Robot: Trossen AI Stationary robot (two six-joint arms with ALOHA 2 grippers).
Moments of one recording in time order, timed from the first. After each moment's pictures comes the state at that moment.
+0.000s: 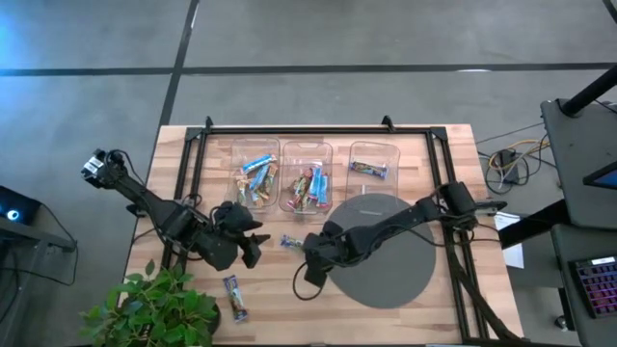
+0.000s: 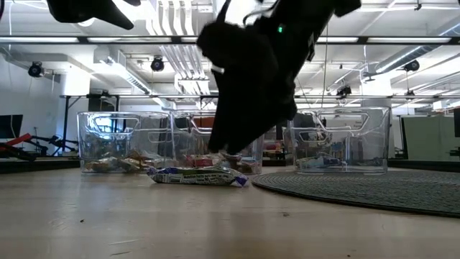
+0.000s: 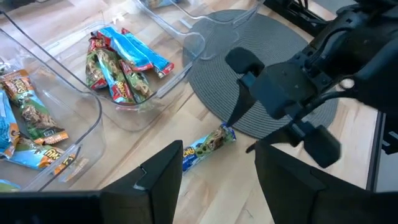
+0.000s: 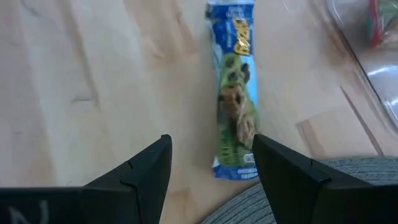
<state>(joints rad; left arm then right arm) -0.57 1.22 1.09 -0.77 -0.67 -1.08 0.33 2.05 1.42 -0.43 0.28 0.67</state>
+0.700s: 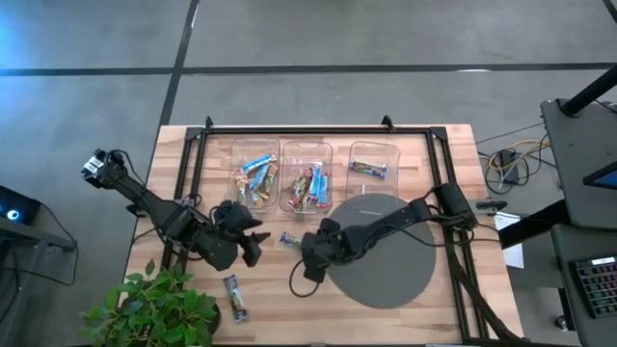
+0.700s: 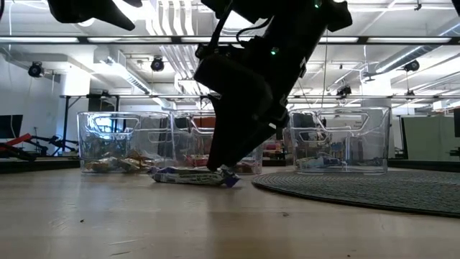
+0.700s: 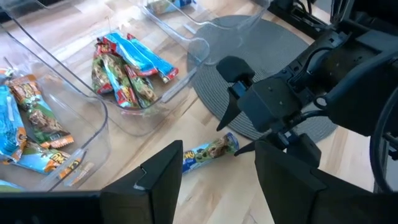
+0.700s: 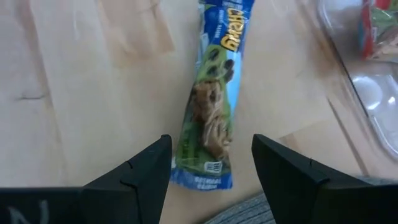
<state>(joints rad) -0.57 1.22 1.09 -0.77 -0.70 -1.08 0.30 2.10 1.43 -0.42 0.32 0.59</state>
